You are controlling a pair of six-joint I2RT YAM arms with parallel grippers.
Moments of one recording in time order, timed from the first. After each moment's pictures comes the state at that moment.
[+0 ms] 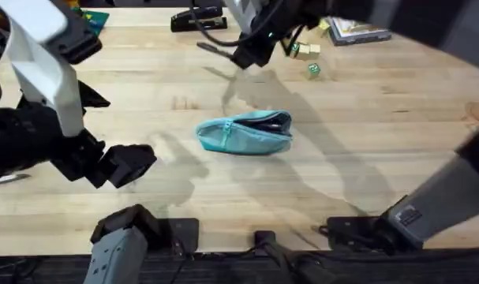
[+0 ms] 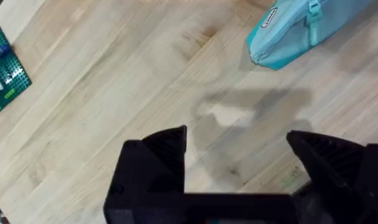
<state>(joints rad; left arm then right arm) 0.43 0.80 1.08 -1.40 0.45 1.13 0.55 1.90 1.63 -0.74 -0.21 -0.58</state>
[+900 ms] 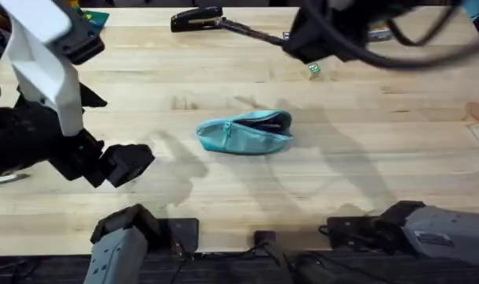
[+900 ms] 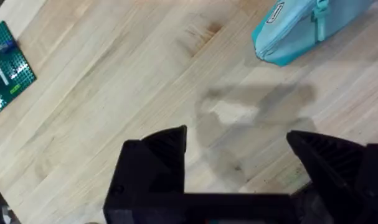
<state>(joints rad) 0.43 0.80 1.08 -1.39 0.42 1.13 0.52 1.41 1.60 -1.12 -0.21 -0.74</state>
